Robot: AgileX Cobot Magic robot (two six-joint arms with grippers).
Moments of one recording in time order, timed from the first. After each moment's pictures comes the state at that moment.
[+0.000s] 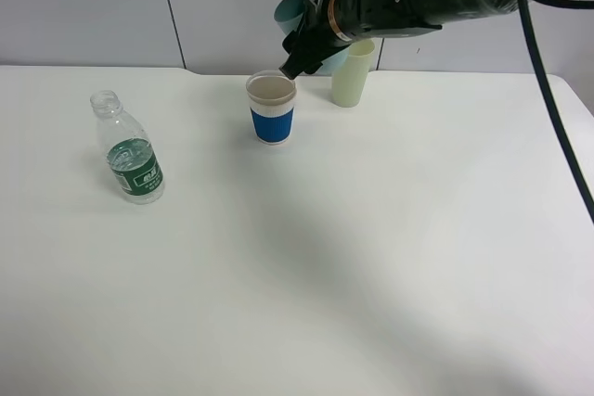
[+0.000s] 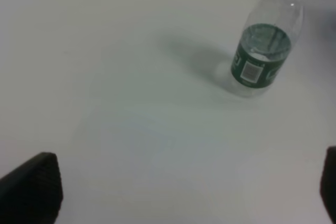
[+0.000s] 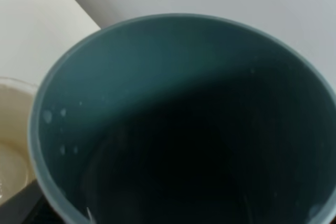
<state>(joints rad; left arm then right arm) 0.01 -0.01 -0.50 0.02 1.05 -0.09 0.62 1.95 -1.37 -1.26 0.26 0.73</state>
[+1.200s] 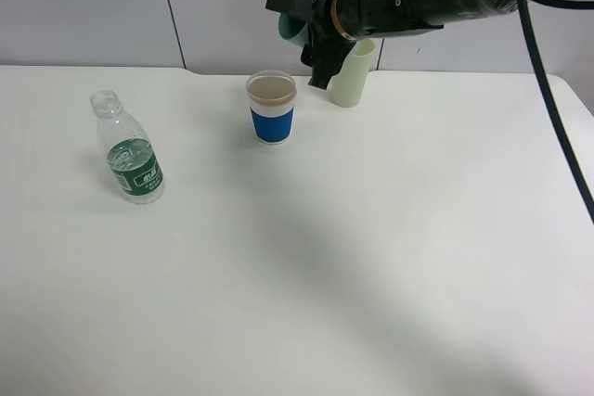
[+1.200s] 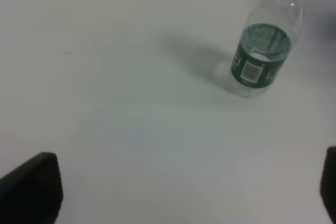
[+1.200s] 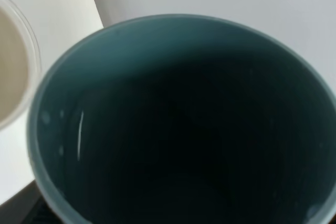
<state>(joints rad) 0.01 -0.01 -0.50 0.02 1.05 -0.09 0.62 1.95 -1.37 -1.35 0.31 0.33</state>
